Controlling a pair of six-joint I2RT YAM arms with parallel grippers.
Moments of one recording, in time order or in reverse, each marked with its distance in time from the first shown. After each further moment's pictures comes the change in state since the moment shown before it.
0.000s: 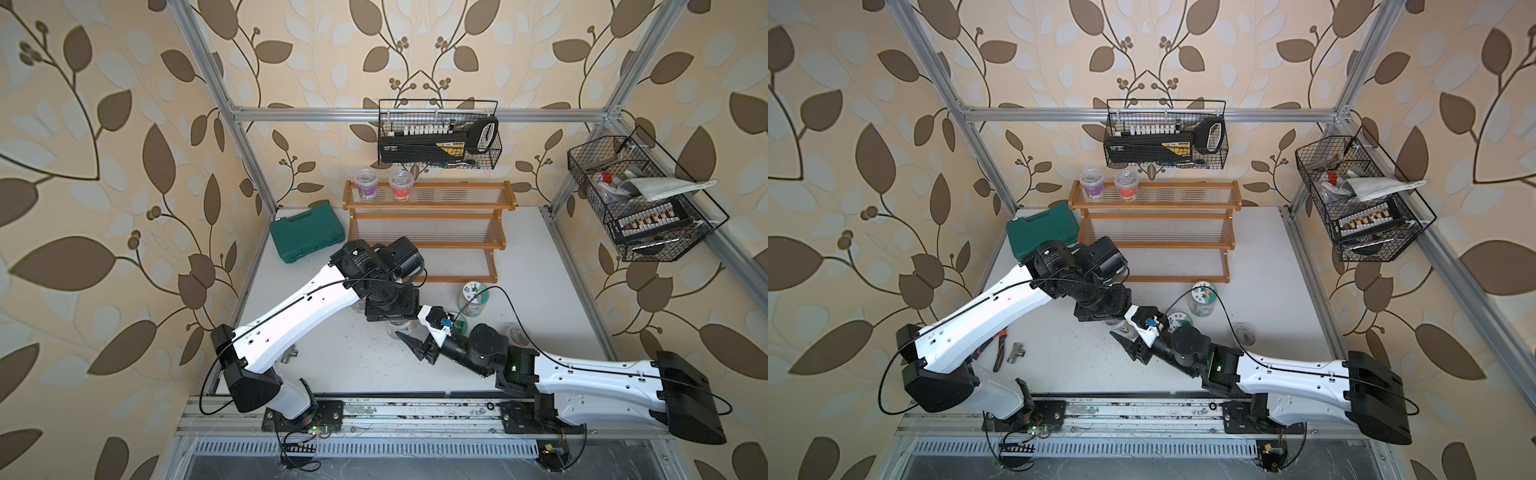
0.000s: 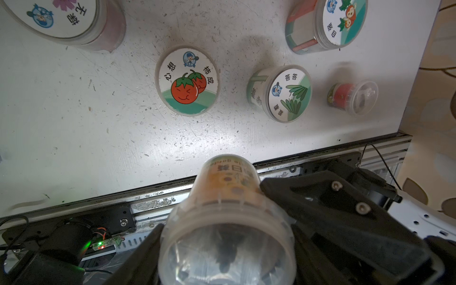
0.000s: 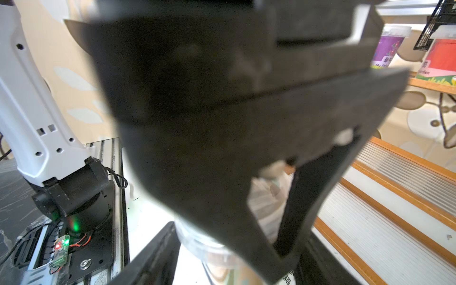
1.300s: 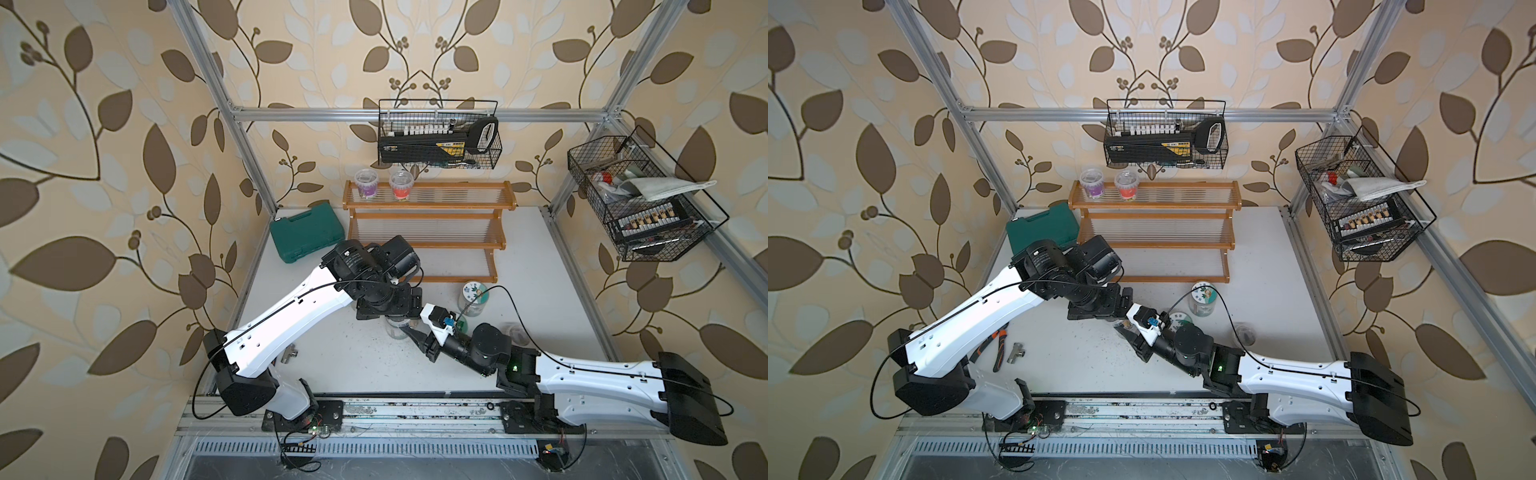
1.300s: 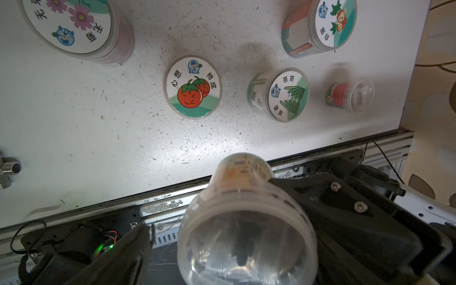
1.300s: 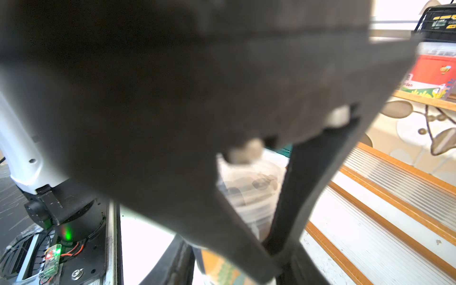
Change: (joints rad) left arm 0.003 -0.045 0.019 -0.008 -0.044 0.041; right arm -0.003 -0.012 -0.004 0.028 0.004 -0.017
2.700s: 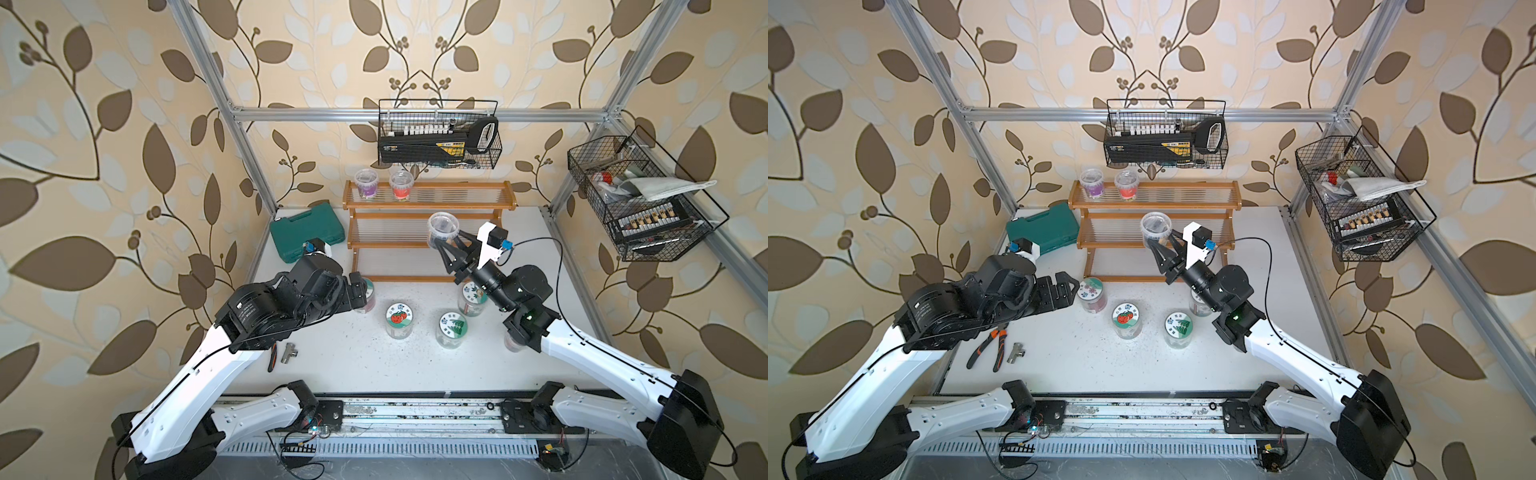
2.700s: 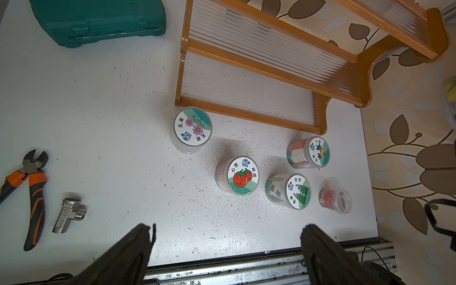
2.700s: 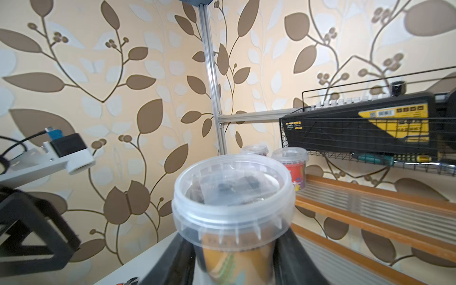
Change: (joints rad) left arm 0.138 -0.466 -0.274 0.181 -0.347 -0.006; right arm -0.595 0.061 0.246 0.181 -0.347 0.232
